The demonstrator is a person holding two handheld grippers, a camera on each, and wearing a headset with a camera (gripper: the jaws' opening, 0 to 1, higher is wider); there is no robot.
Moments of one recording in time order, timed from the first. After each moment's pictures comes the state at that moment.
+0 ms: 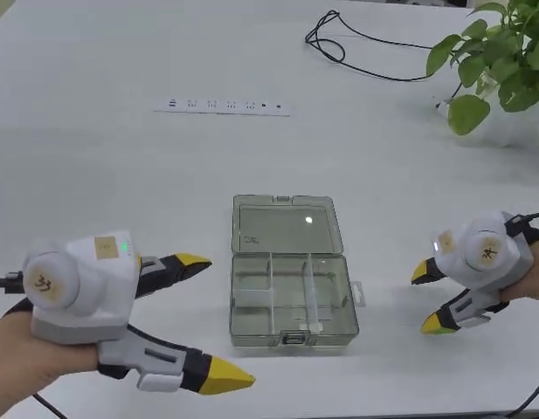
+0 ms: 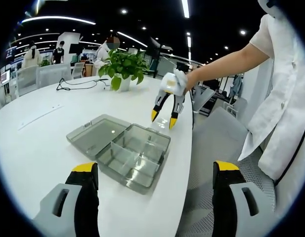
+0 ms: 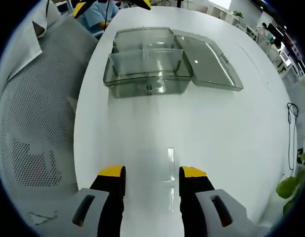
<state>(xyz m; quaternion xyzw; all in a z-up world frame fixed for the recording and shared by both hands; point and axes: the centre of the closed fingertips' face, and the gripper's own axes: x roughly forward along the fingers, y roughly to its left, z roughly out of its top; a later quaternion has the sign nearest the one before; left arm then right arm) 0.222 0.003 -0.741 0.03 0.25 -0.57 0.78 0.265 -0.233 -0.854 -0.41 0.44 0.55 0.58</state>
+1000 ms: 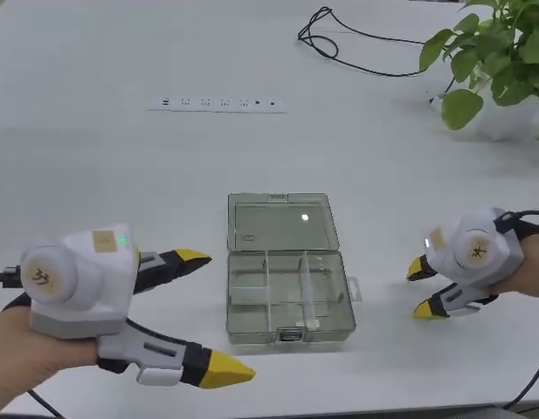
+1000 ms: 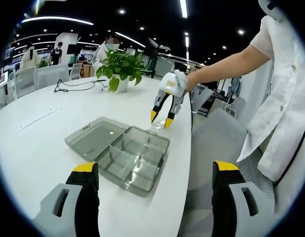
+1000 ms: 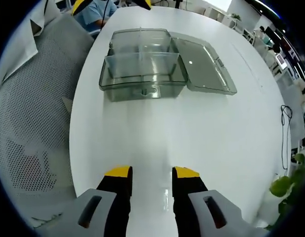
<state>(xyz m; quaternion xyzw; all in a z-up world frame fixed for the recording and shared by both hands) 0.225 -0.001 -0.737 0.04 0.25 -0.58 0.77 0.275 -0.228 -0.835 -0.42 0.42 0.52 0.62</state>
